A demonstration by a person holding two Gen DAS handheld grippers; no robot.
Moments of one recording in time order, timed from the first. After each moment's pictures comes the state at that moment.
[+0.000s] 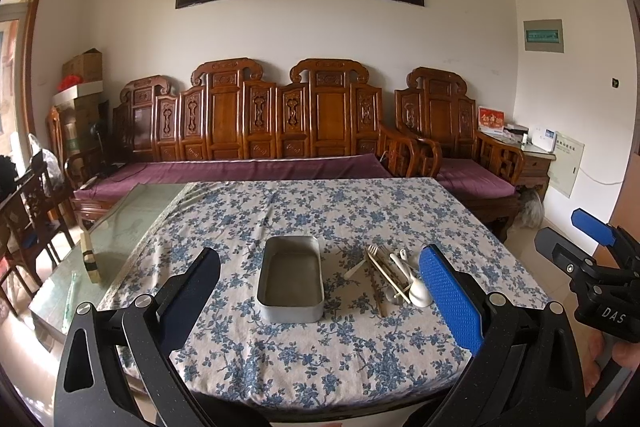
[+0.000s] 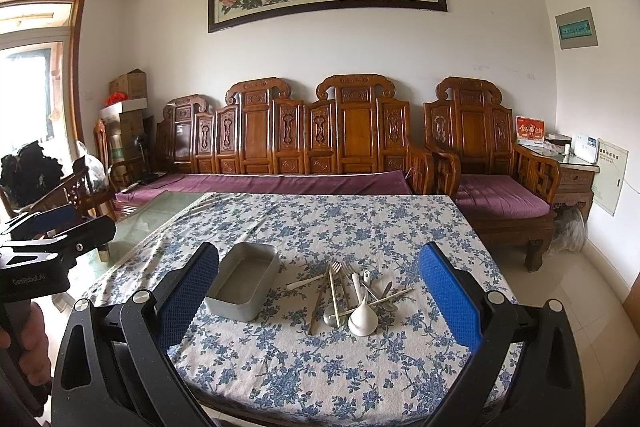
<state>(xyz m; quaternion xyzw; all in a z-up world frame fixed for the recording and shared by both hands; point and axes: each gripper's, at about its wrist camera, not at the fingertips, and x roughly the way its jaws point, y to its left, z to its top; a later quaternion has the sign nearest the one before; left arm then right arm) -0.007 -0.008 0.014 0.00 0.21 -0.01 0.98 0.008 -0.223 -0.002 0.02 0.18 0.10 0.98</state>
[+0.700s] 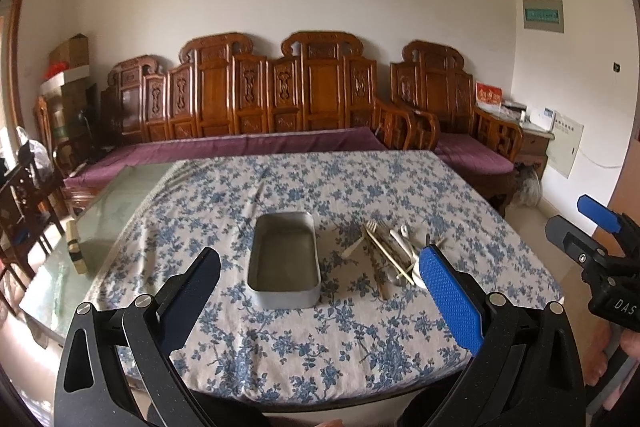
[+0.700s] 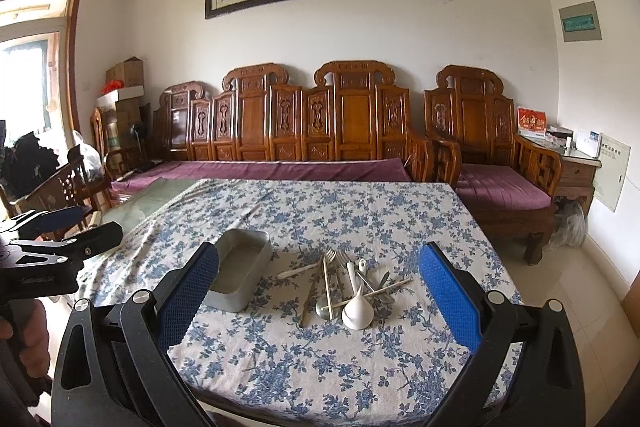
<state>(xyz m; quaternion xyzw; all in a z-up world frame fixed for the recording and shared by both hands) 0.035 -0.006 -0.019 0.00 0.26 -0.03 0.96 0.036 -0.226 -0.025 0.01 0.20 0.11 0.97</state>
